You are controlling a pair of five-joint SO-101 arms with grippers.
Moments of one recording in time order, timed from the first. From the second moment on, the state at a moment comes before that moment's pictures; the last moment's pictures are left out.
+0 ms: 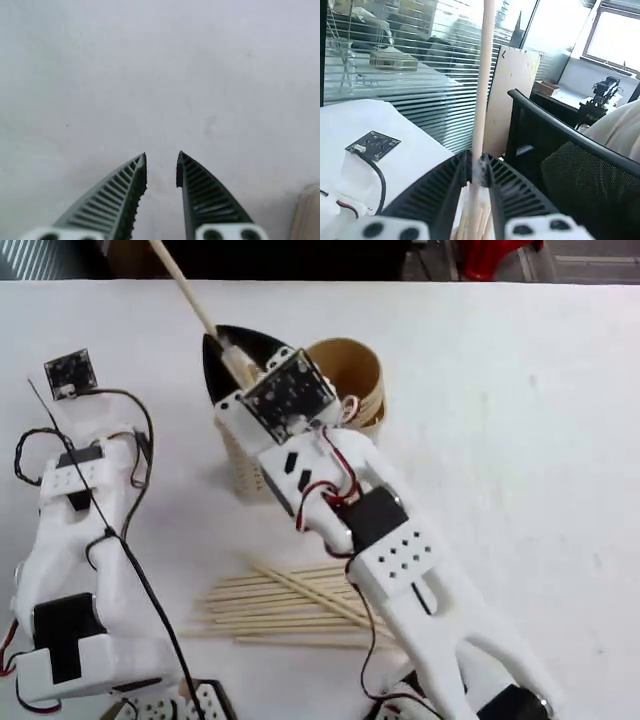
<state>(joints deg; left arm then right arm) -22.3 -3.7 37.4 33.5 8.3 -38.6 -29.1 27.8 7.7 16.7</state>
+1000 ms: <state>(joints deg) -22.3 -3.7 37.4 33.1 8.3 -35.7 -28.7 27.8 19.8 16.1</state>
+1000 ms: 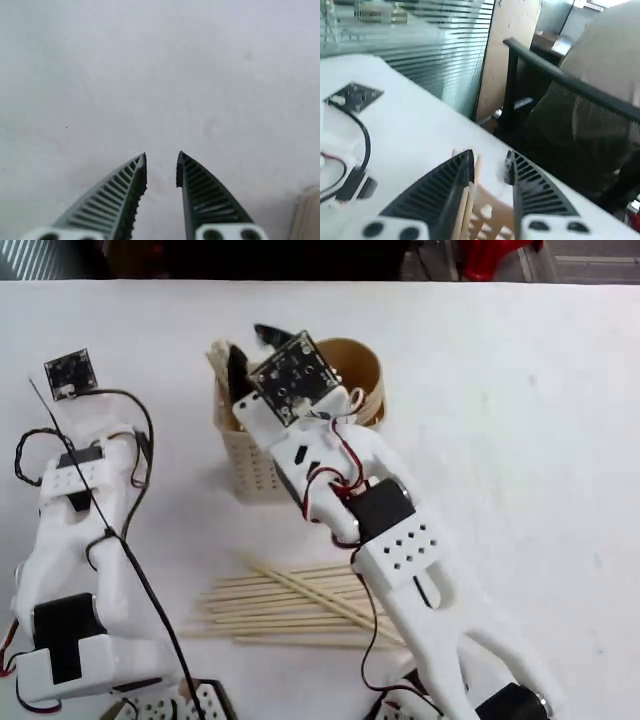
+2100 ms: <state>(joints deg) -22.3 -3.7 37.4 33.1 8.3 -34.3 -21.3 16.2 72.6 26.4</state>
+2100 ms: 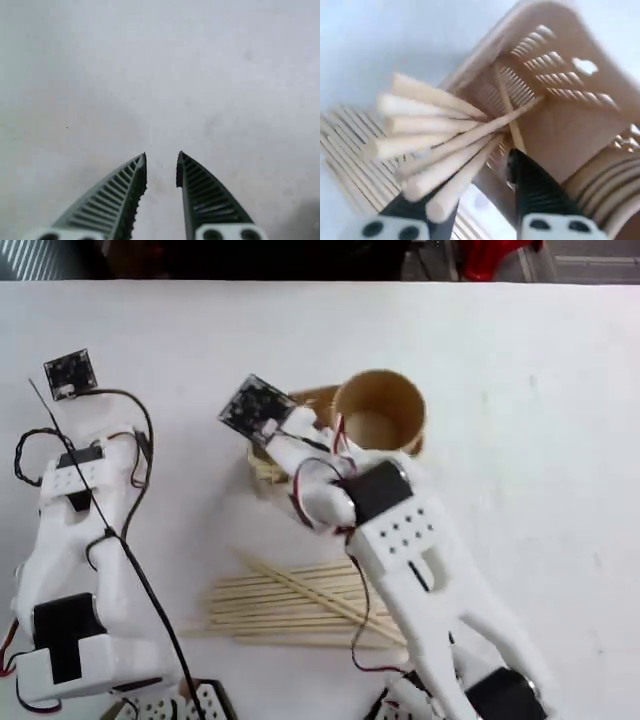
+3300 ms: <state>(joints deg) -22.3 -3.7 37.4 33.1 8.3 -46.0 -27.5 26.6 84.7 31.2</state>
